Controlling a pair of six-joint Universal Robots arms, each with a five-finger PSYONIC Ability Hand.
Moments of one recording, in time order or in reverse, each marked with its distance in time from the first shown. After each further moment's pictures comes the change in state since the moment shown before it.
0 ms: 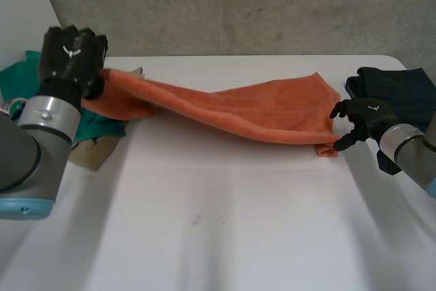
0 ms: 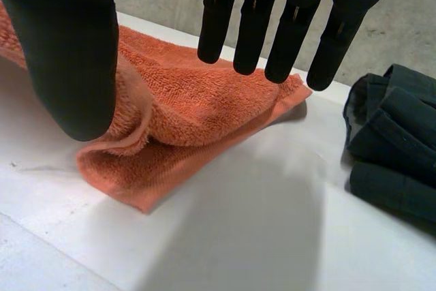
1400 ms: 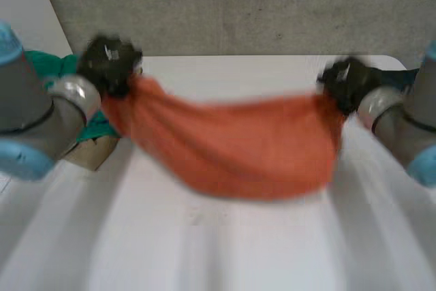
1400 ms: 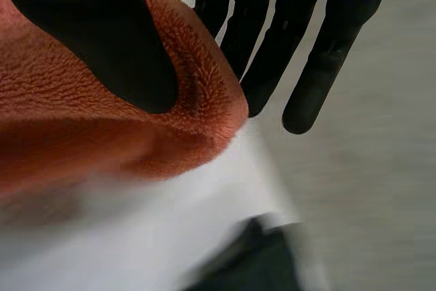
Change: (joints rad) left arm -0.012 -0.249 0.456 -0.439 0.149 0.146; right arm 0.204 -0.172 -0.117 0.072 0.170 -0.648; left_hand 0.000 -0.001 -0.001 0.000 0.001; right_hand 0.526 0.616 0.623 0.633 0.611
